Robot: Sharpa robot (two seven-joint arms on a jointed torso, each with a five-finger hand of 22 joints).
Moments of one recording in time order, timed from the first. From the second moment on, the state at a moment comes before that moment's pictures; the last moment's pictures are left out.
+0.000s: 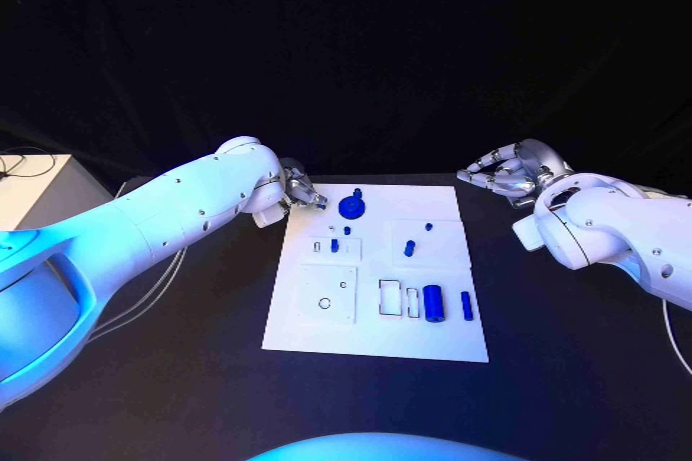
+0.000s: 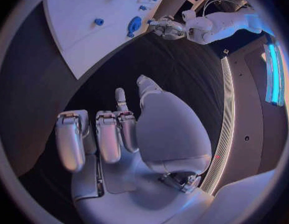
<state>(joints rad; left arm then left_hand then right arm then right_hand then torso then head) 1.19 -0.53 0.22 0.94 -1.07 0.18 -0.48 1.23 -0.15 0.67 0.28 0.29 0.84 0.07 0.66 0.98 1.20 0.00 1.16 0.85 1.47 -0.06 1.54 1.31 0.08 1.36 0.05 1.41 1.24 1.34 -0.79 -0.12 1.41 -0.75 -0.55 -0.14 1.33 -0.13 0.09 0.29 0.29 0.88 0.14 0.33 0.41 1.47 0.06 1.50 1.31 1.47 -0.01 1.54 1.31 0.01 1.47 0.10 1.52 1.31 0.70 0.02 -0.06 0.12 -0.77</state>
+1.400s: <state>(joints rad) 1.08 -0.76 0.15 1.37 -1.18 0.05 -0.48 1.17 -0.18 0.73 0.25 0.28 0.85 0.06 0.68 0.98 1.23 -0.01 1.18 0.86 1.47 -0.06 1.55 1.31 0.08 1.37 0.05 1.42 1.27 1.32 -0.80 -0.12 1.39 -0.75 -0.55 -0.14 1.33 -0.13 0.09 0.29 0.30 0.88 0.14 0.33 0.42 1.47 0.06 1.50 1.31 1.47 -0.01 1.54 1.31 0.01 1.47 0.10 1.52 1.31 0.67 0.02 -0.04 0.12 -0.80</state>
